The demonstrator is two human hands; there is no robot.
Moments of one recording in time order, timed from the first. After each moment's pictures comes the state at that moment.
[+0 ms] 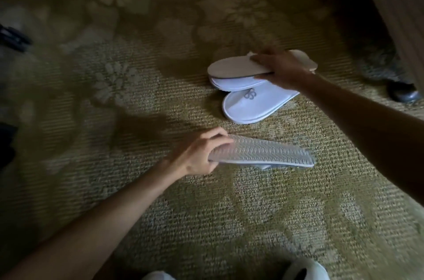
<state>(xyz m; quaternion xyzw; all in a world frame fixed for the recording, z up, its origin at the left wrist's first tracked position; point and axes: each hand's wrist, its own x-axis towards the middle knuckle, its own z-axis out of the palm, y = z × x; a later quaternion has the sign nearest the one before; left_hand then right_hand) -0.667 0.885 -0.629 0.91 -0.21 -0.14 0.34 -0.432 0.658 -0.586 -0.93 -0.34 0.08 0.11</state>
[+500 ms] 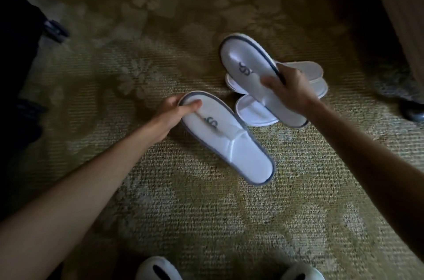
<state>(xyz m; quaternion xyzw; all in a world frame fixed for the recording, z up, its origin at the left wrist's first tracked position) -0.641 0.955 -0.587 0.71 0.28 -0.07 0.65 -0.501 0.675 -0.551 -0.91 -0.23 0.08 0.35</state>
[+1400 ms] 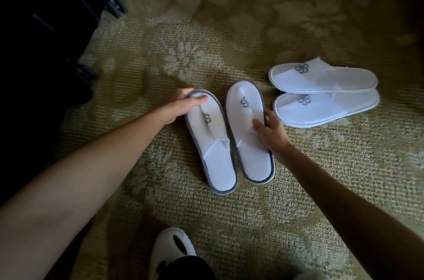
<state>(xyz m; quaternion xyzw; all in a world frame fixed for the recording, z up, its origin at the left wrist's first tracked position) -0.678 1.032 -0.626 0.79 0.32 -0.08 0.52 -0.616 0.750 -0.642 -0.79 -0.02 0.30 0.54</state>
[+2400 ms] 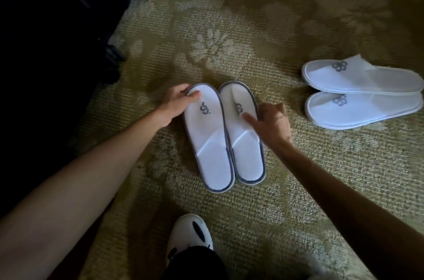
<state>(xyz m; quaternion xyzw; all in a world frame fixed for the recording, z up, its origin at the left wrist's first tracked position) -0.752 1.070 -0.619 0.75 0.38 0.02 0.55 -0.648 0.812 -0.630 -0.91 -0.17 0.20 0.31</state>
